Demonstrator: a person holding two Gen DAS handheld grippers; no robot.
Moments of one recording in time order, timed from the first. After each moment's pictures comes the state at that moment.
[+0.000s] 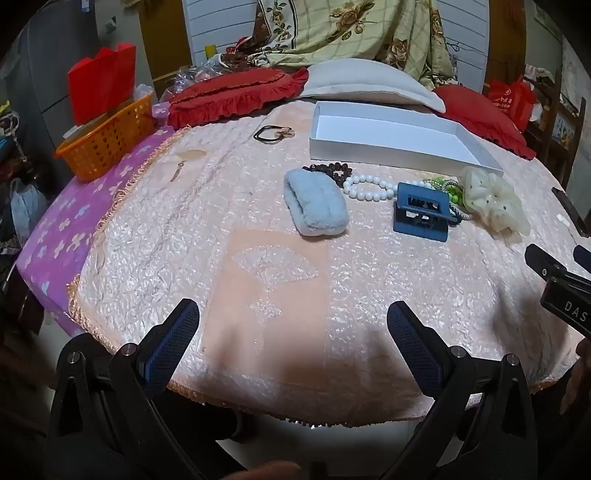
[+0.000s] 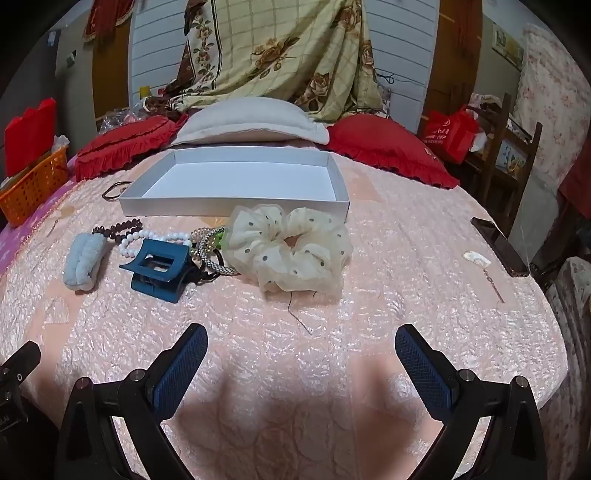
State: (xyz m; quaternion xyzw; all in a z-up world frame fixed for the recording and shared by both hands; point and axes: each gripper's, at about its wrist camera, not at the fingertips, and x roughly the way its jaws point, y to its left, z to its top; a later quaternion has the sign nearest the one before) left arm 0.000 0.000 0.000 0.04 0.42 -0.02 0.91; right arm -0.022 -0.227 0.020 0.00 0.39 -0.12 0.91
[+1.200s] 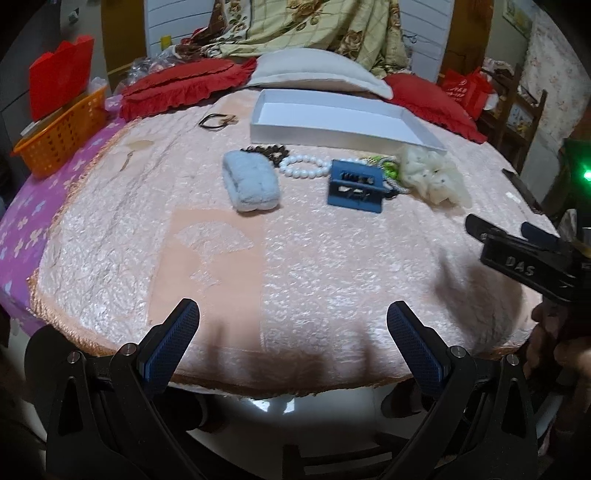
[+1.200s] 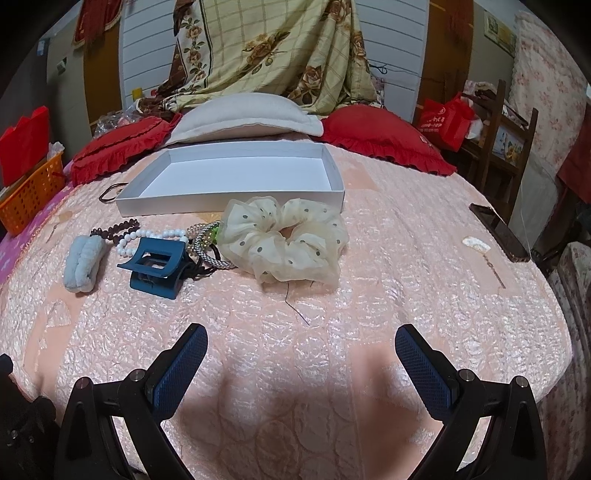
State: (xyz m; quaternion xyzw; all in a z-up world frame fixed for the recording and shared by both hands) left arm -0.025 -0.017 0.000 0.02 0.43 -0.12 0.89; right arm -0.026 -0.233 0.016 0.02 0.40 -0.12 0.91
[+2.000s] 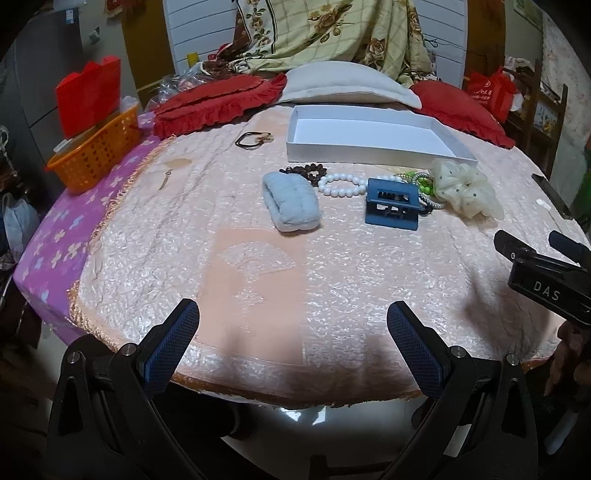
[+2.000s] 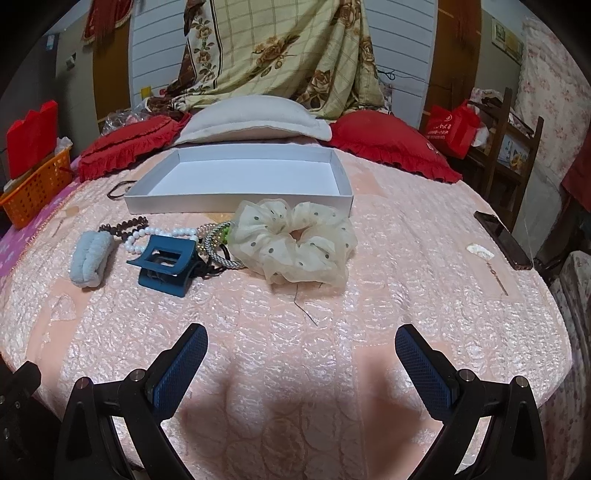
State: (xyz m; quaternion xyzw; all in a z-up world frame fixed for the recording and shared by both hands) left arm -0.023 -0.011 0.011 0.06 0.41 -0.05 0.91; right arm -0.029 -0.226 0.019 0.01 0.39 -0.11 0.91
